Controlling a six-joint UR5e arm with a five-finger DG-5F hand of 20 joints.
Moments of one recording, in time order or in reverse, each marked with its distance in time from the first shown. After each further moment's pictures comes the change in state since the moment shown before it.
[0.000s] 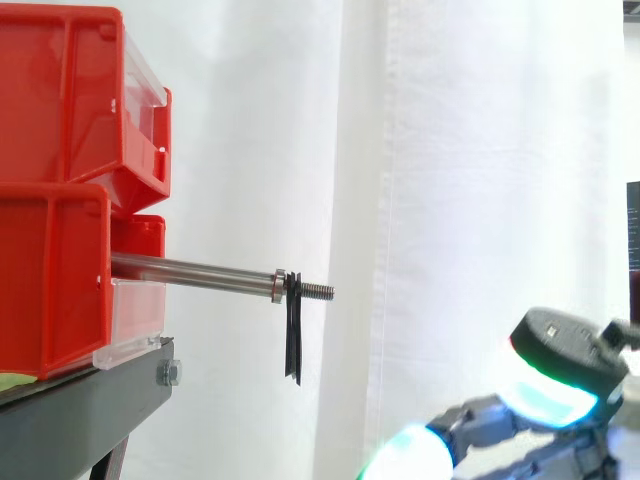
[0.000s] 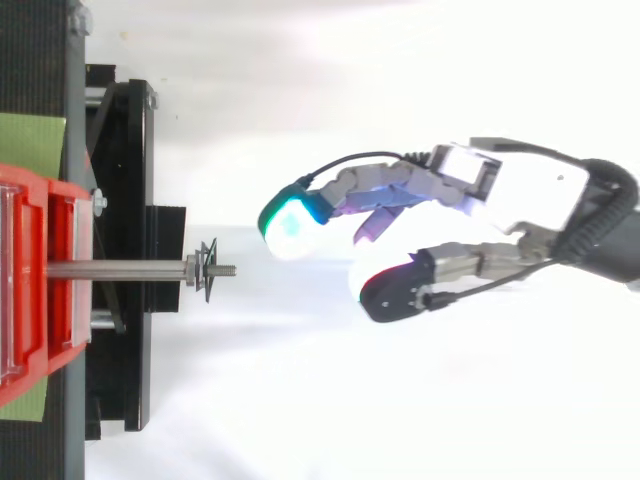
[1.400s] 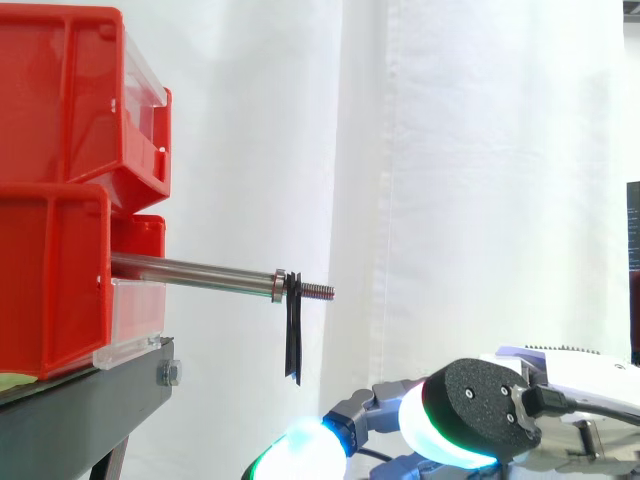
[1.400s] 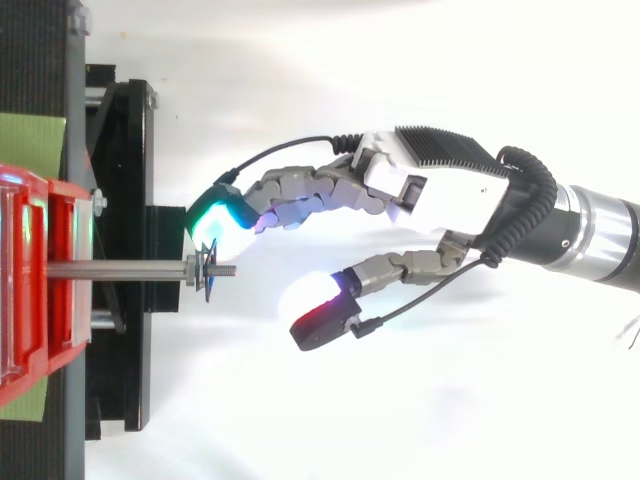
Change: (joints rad) arm -0.051 -0.137 0.126 0.229 -0.146 -0.302
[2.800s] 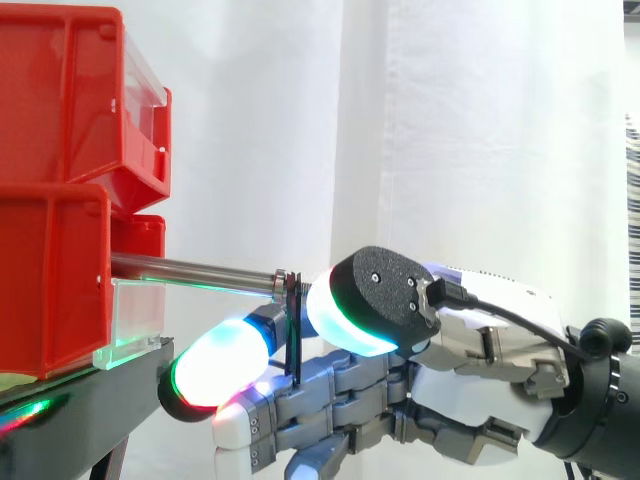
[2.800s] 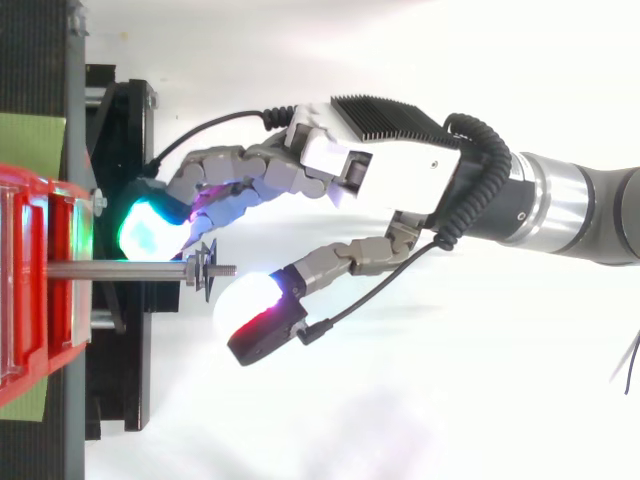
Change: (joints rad) arm -0.046 -0.064 0.196 -0.026 -0.133 0.007
